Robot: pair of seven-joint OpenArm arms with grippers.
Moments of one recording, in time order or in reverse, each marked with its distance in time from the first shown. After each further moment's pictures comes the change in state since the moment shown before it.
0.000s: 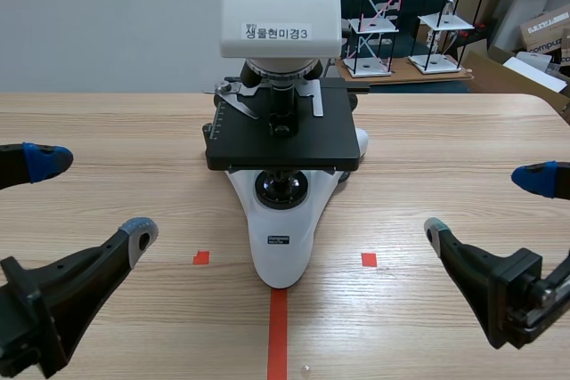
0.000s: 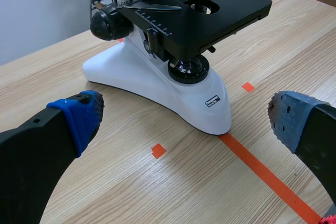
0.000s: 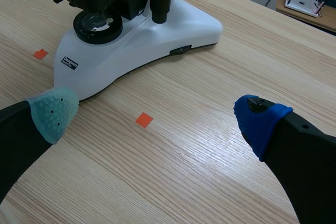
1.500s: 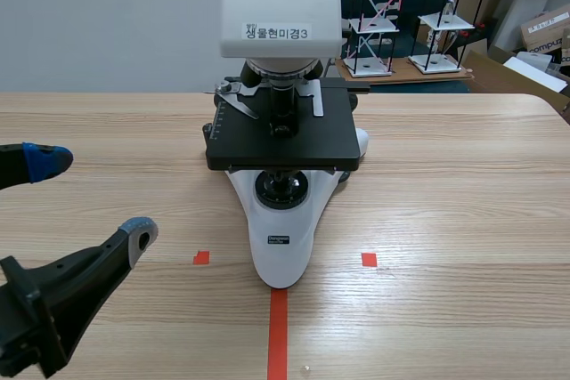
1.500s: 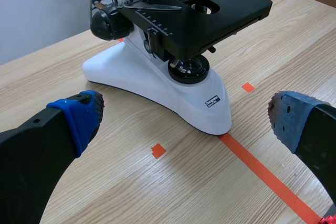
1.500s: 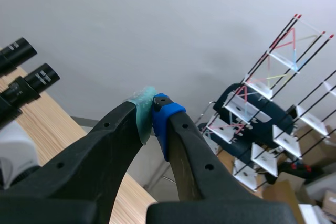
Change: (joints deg) left arm 0.0 0.0 0.0 0.0 -0.2 0.0 0.0; right arm -5.9 80.3 38.3 -29.7 60.0 -7.1 6.8
